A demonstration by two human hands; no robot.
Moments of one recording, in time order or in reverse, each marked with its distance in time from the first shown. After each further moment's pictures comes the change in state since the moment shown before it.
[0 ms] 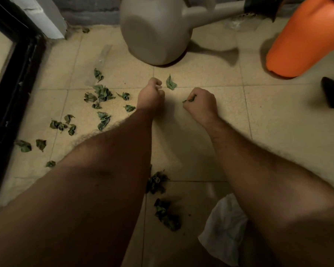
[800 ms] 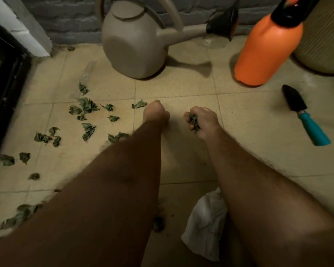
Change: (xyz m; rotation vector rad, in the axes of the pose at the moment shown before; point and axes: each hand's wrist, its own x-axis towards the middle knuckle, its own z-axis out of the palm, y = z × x) left_hand -0.025 0.039 0.053 0.250 -0.103 -0.034; right_hand -0.034 0.032 -0.053 0.914 -0.041 0.544
